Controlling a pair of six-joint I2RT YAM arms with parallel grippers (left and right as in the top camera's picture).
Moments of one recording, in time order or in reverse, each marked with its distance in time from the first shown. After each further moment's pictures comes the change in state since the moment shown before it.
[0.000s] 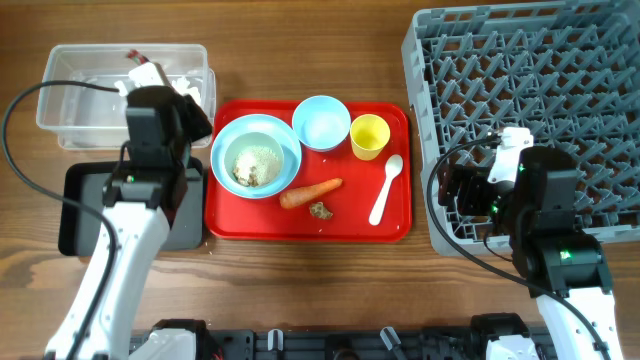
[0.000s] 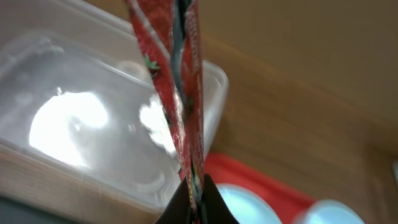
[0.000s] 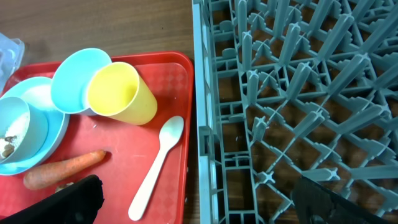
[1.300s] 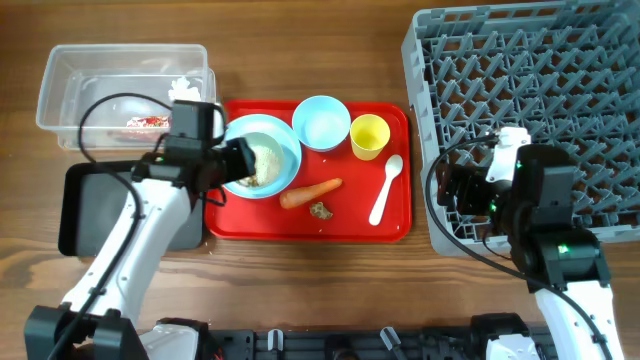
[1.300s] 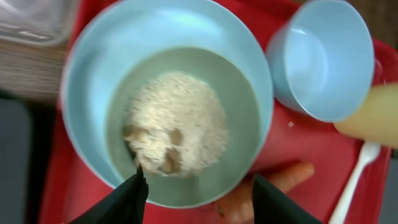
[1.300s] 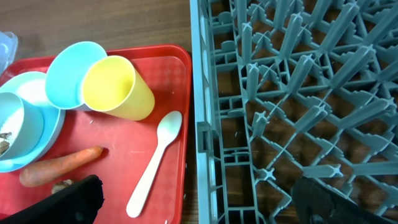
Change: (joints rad) left arm -0.122 0.124 0.023 -0.387 0.340 0.021; right arm 0.000 0.029 0.001 -0.007 0.000 0.000
